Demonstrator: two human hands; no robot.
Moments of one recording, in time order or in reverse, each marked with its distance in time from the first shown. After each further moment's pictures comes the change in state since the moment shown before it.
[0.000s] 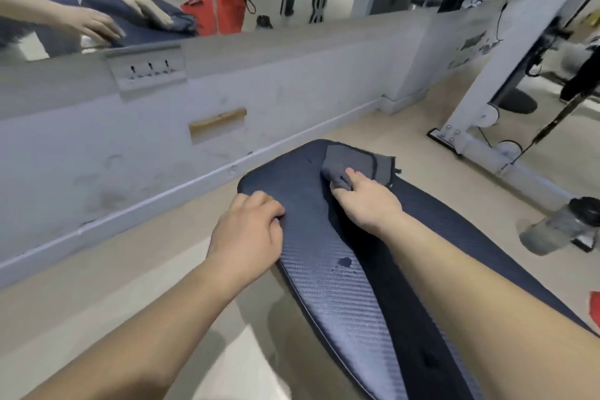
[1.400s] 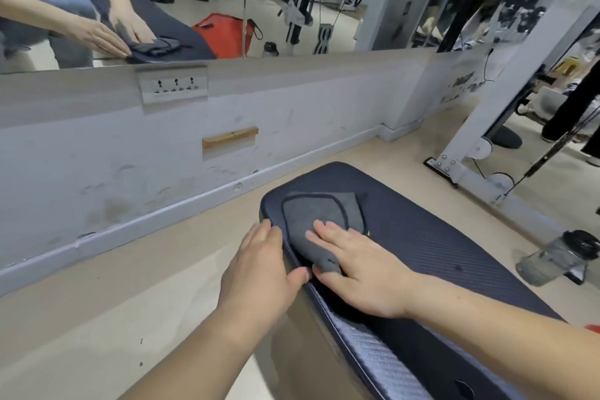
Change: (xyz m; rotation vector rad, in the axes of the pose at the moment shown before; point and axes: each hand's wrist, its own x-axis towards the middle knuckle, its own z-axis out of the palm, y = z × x) left_hand -0.027 -0.018 -0.003 -0.189 -0.073 -0.154; right_hand -0.048 -0.013 0.044 -0.336 -0.153 -0.520
